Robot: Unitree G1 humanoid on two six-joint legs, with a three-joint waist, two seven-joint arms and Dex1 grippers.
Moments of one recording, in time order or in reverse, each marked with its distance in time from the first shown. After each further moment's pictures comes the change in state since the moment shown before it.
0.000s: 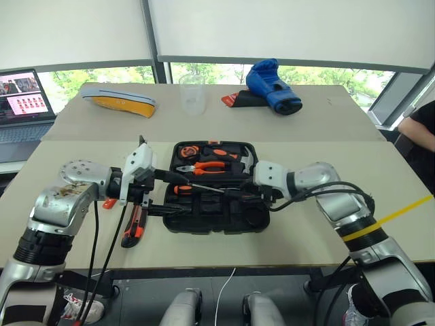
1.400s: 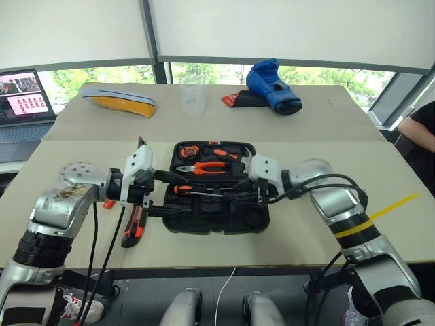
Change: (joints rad) left arm 0.016 0.002 0.001 -0.009 0.009 -0.012 0.023; right arm -0.029 0.074 -0.023 -0.020 0.045 0.077 0.056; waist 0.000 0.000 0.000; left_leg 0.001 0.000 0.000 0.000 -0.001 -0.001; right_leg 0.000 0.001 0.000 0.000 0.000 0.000
